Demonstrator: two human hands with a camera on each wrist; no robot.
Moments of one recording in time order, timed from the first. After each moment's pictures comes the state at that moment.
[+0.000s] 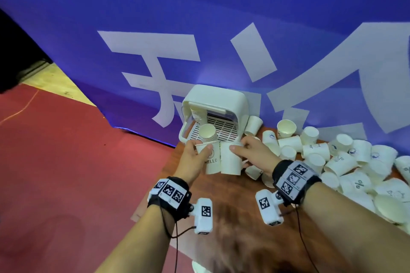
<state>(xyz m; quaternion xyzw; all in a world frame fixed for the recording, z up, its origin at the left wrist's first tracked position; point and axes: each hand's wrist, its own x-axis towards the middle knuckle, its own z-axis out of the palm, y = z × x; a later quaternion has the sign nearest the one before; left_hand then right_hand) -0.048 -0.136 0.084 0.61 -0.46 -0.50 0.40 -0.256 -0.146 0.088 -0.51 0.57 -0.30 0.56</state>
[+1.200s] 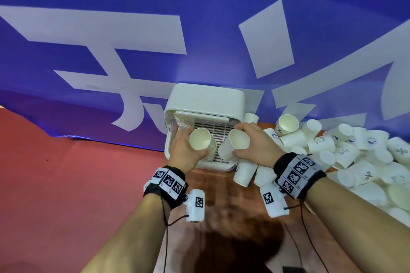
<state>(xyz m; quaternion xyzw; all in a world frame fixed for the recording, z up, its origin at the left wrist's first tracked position) 0.010 -0.320 0.016 0.58 -0.68 -0.38 0.23 -0.220 -0.263 0.050 -0.61 0.68 -0.21 0.34</state>
